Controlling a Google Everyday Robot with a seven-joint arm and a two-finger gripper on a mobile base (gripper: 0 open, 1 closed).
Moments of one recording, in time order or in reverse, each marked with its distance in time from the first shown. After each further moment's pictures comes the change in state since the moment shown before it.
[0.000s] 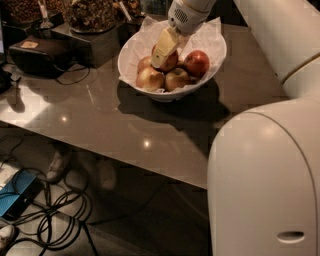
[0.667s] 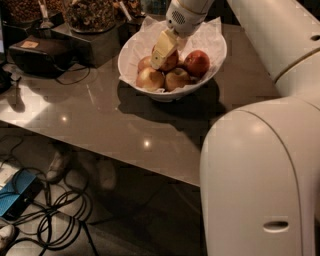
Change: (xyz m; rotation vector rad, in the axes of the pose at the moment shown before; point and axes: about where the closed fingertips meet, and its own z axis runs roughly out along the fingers) arm -0.002 -0.001 0.009 -0.009 0.021 0.000
